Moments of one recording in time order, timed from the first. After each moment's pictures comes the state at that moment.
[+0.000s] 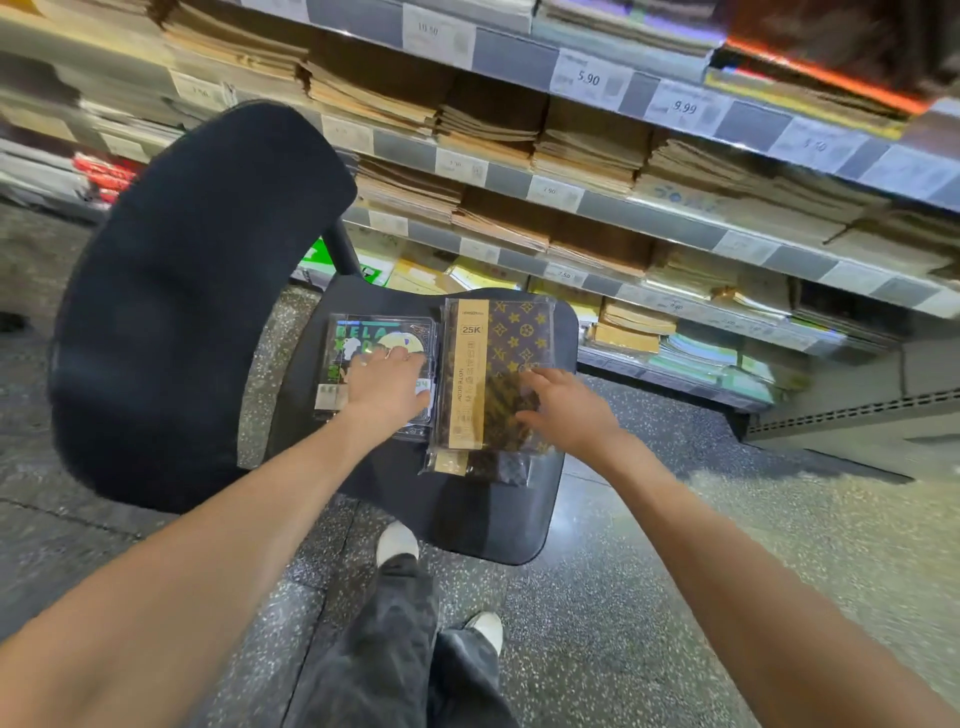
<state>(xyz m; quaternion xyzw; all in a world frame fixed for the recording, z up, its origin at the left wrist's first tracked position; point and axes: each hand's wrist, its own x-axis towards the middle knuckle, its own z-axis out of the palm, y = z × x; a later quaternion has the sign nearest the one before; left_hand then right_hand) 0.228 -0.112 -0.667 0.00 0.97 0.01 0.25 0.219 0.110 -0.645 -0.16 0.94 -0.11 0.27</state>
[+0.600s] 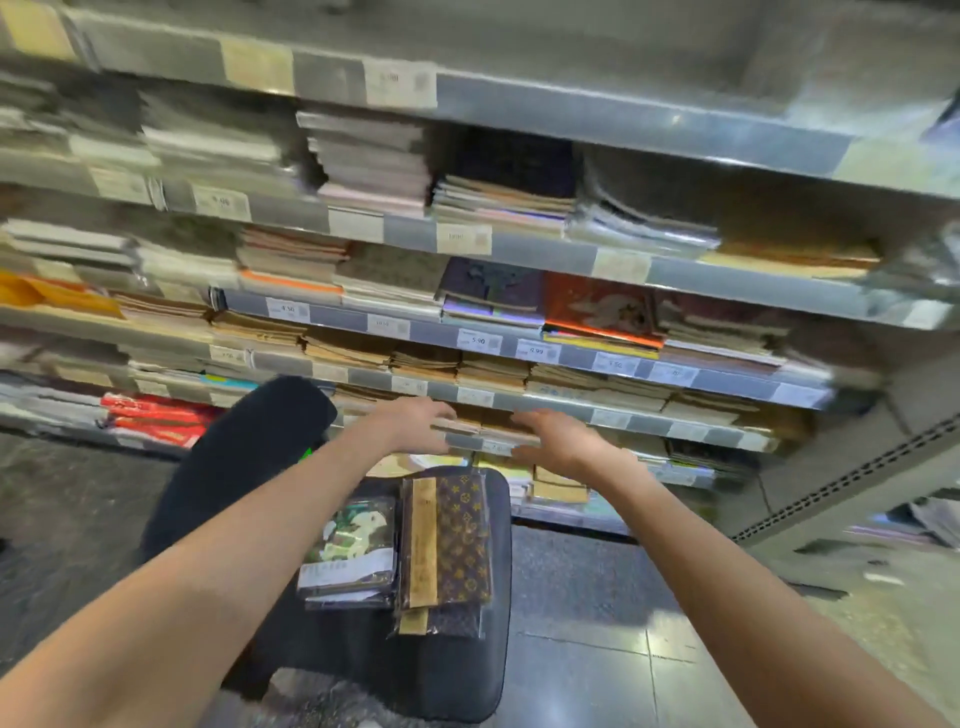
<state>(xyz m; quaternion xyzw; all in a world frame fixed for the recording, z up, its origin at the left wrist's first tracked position) 0.159 -0.055 -0.407 0.13 0.95 0.09 0.25 0.175 0.151 -0.395 -0.14 0.96 -0.12 0.21</state>
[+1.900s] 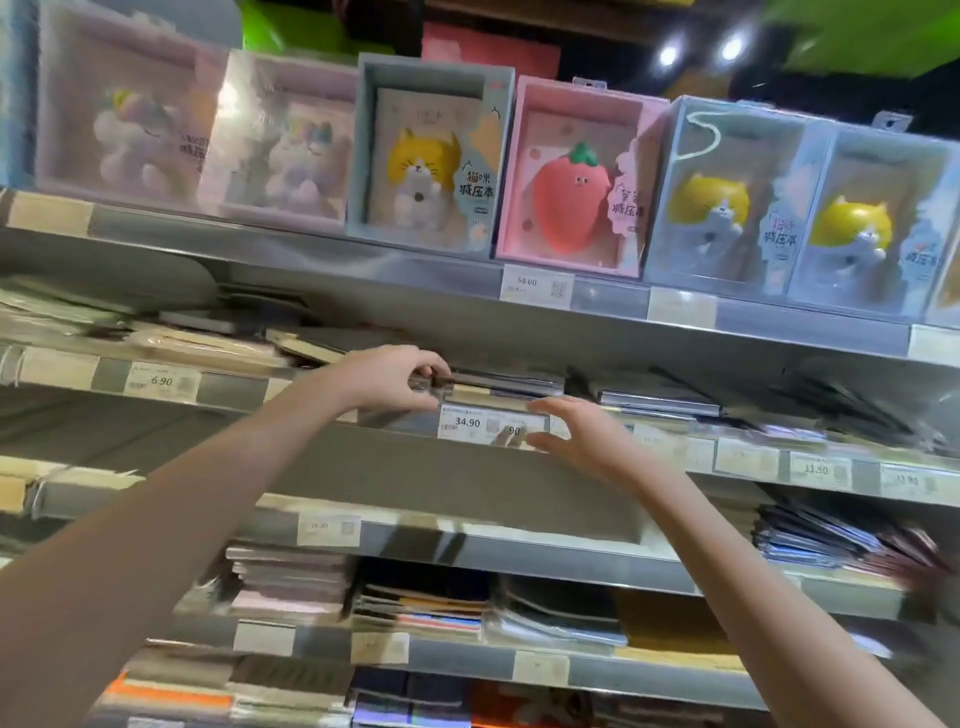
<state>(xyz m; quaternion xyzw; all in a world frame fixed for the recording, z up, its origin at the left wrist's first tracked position) -0.044 -0.045 0.027 0.25 0.95 0.11 -0.15 0.007 0.209 0.000 -0.17 0.96 -0.10 -0.18</state>
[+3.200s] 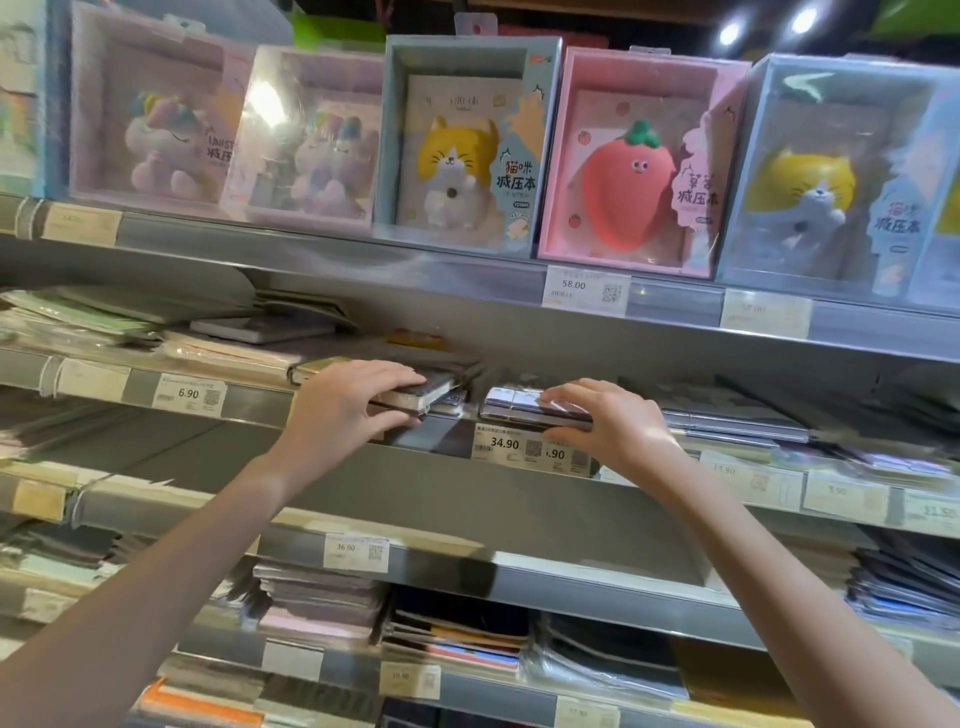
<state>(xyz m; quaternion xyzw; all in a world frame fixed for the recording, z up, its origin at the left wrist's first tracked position) -0.048 -0.098 -0.023 0.26 0.84 0.12 -0.46 -0.039 0.196 0.015 -0.19 0.95 -0.05 -0.25</state>
